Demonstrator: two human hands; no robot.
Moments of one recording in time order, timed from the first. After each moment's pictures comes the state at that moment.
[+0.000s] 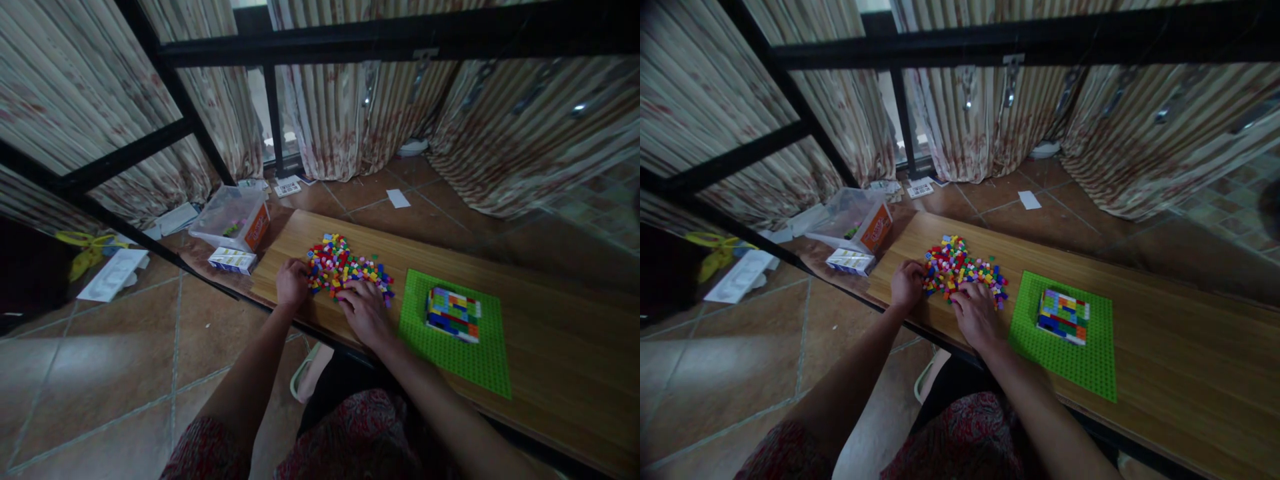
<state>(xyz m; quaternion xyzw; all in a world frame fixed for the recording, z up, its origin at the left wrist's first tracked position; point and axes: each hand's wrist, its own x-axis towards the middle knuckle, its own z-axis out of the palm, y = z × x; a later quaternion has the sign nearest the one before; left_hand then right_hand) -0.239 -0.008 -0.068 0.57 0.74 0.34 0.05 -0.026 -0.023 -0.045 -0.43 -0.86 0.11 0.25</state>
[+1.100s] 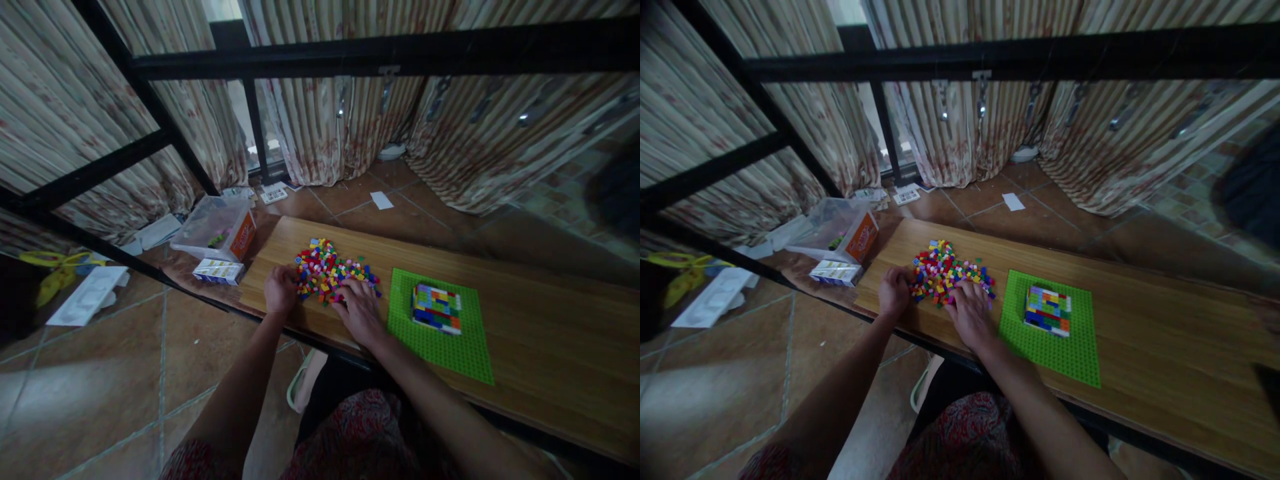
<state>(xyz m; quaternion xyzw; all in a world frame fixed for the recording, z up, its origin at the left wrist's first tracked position) -0.242 -0.006 -0.065 0.52 0.76 0.40 0.07 -0.019 -0.019 -0.045 -0.46 -0.84 0.12 0.26</state>
